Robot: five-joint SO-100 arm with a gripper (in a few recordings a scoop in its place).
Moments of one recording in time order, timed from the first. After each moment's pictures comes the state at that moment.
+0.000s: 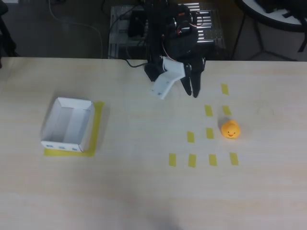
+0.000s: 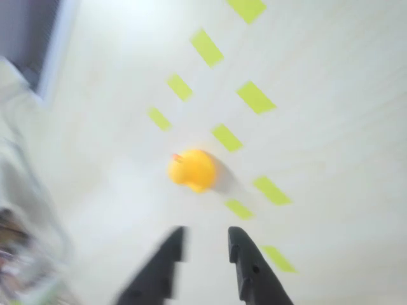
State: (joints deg) arm -25.8 123.8 99.1 85.4 -22.1
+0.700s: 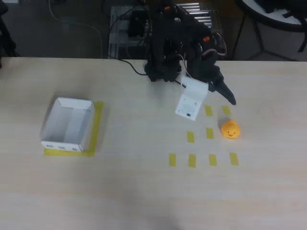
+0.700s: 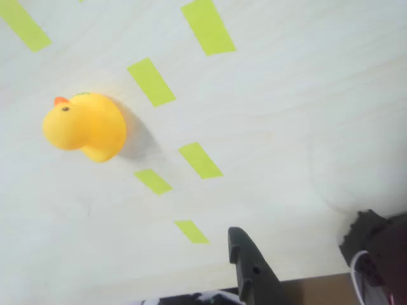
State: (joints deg) arm -36.5 100.0 93.6 89.6 -29.3
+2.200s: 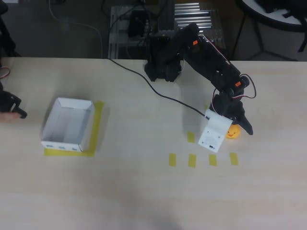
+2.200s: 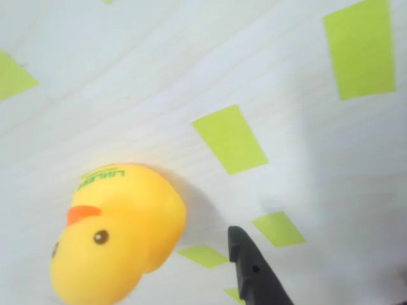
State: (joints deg) arm -41.7 58.0 64.2 85.9 -25.3
